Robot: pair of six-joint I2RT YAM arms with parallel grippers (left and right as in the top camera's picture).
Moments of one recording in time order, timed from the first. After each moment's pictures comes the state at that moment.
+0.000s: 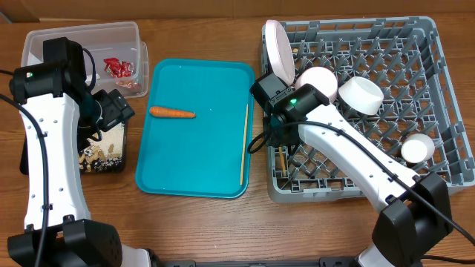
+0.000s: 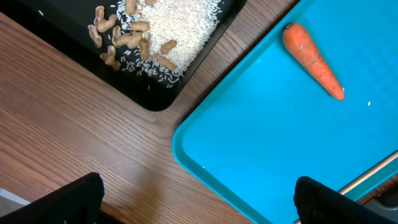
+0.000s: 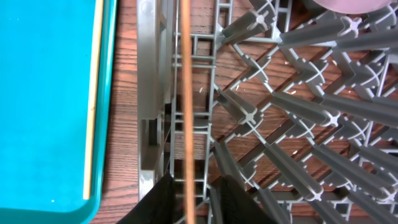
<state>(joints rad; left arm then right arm) 0.22 1.64 1.68 -1.47 -0.04 -0.47 0.61 1.77 1.49 -1.16 0.16 0.51</state>
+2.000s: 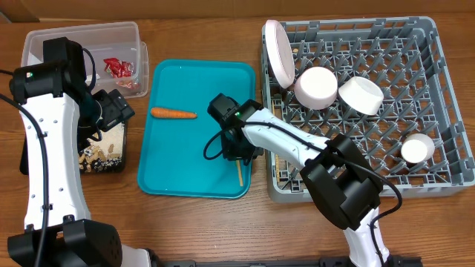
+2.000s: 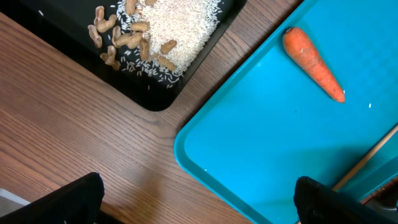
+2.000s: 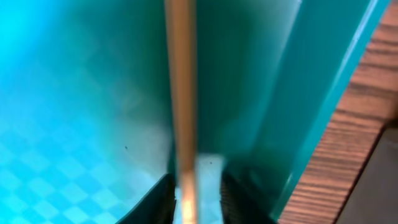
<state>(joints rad) 0.22 1.64 1.68 -1.47 -0.04 -0.47 0.75 2.15 1.58 -0.93 -0.05 0.65</state>
